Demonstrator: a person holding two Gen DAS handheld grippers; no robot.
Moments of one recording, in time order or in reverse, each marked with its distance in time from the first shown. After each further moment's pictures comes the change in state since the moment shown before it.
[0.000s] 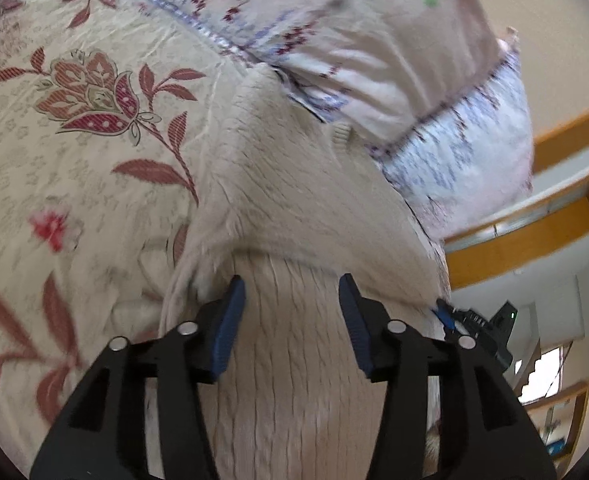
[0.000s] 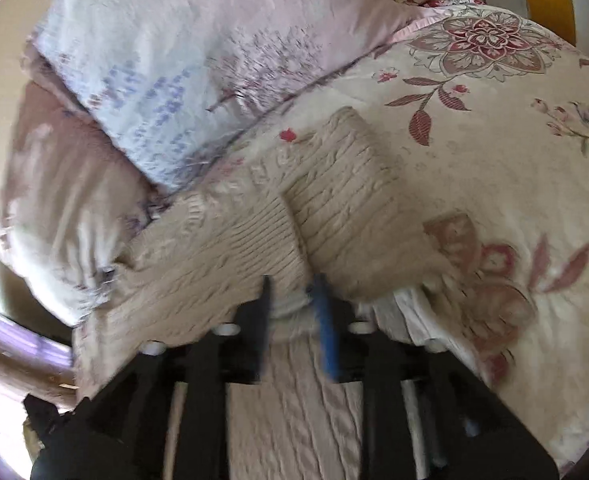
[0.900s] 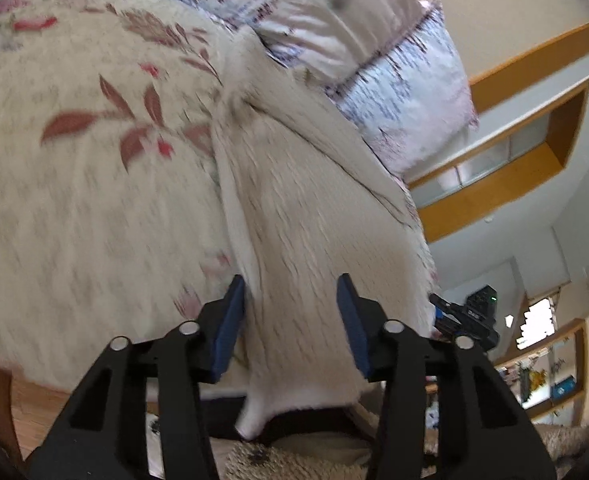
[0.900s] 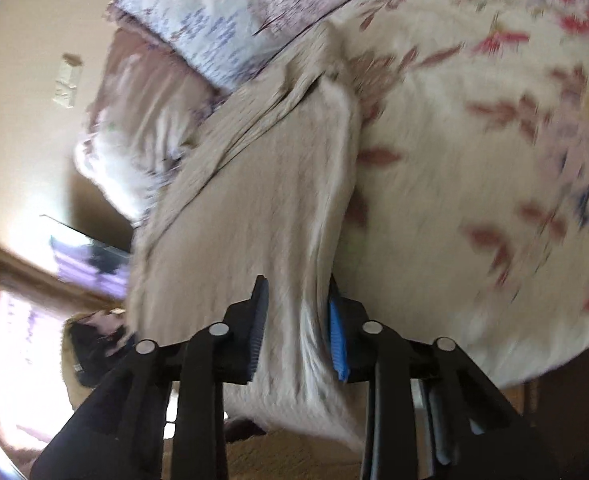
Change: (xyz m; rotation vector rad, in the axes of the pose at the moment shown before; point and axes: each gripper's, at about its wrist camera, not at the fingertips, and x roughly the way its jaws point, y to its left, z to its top) left arm -0.074 0.030 -0.122 0.114 0.049 -0.127; right arm -0.095 -0.087 -0.128 -0.072 0.206 0.280
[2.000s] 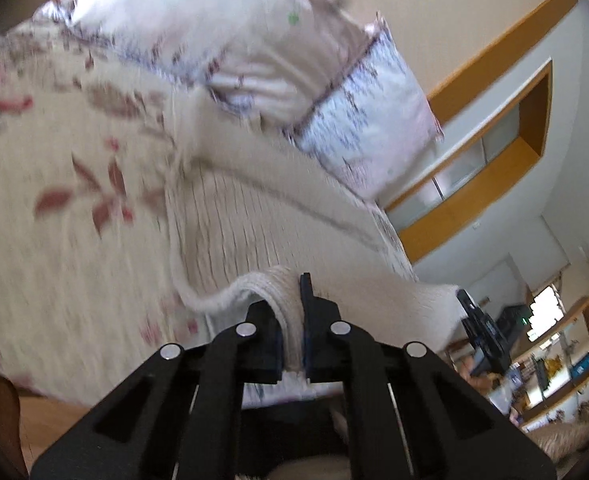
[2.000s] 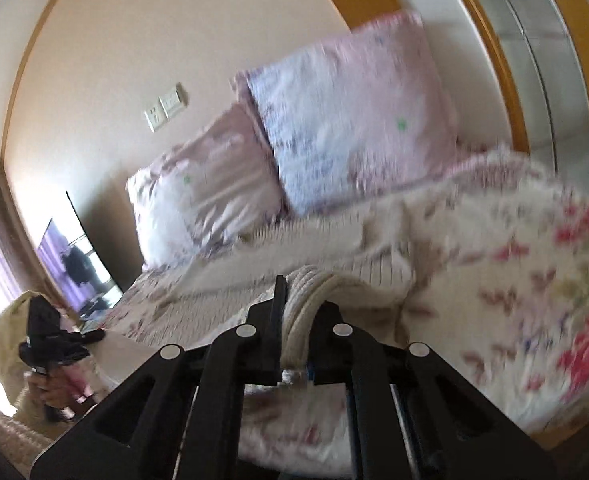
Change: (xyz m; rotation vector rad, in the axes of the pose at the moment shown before) left arm -0.027 -0.041 0.011 0.128 -0.170 -0.005; right arm -0.061 0.095 -0.034 -0.460 -0.547 -0.069
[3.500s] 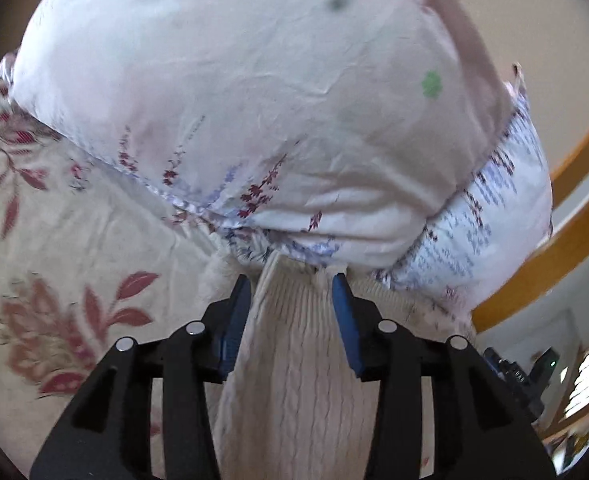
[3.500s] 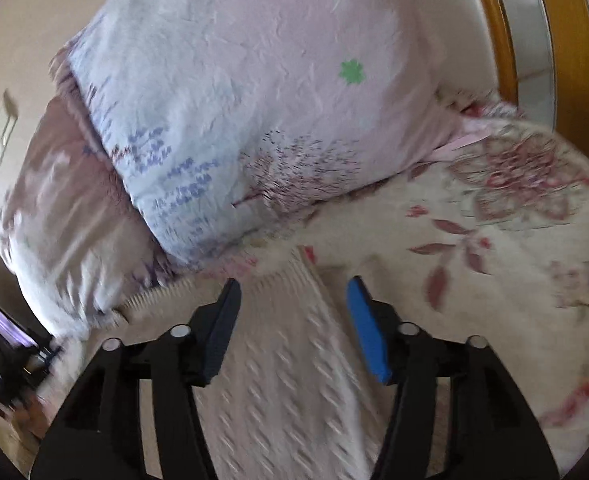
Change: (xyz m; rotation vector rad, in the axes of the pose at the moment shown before) left arm 0.160 0.048 0.213 -0.078 -0.051 0.262; right arm 0.233 -0.103 0.106 0.172 0.241 -0.280
